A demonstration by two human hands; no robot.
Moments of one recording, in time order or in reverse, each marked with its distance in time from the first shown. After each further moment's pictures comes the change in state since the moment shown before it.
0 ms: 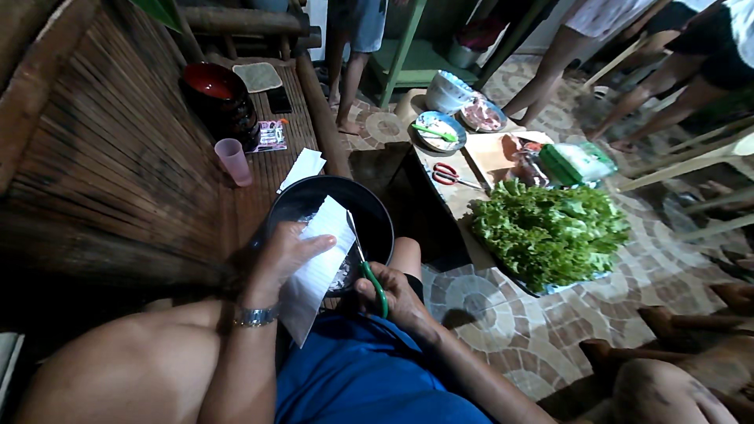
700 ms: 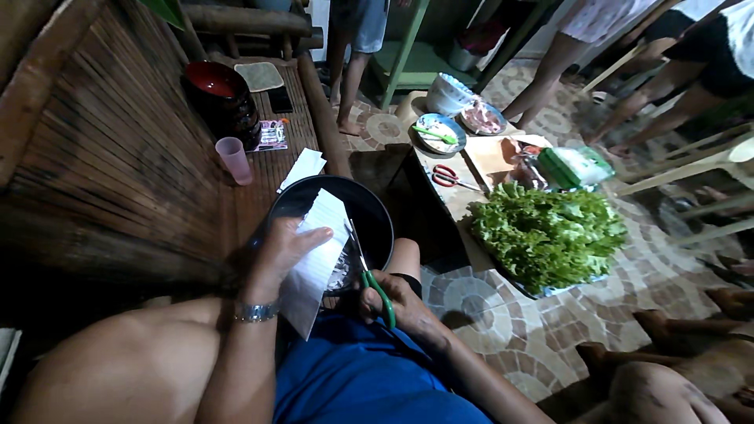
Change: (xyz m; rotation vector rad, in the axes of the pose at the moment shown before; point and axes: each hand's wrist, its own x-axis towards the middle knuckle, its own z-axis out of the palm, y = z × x) left_hand 0.002 -0.004 -0.002 0.024 0.068 0.008; right_hand -0.010 0.004 -0.012 -0.076 -0.124 0.028
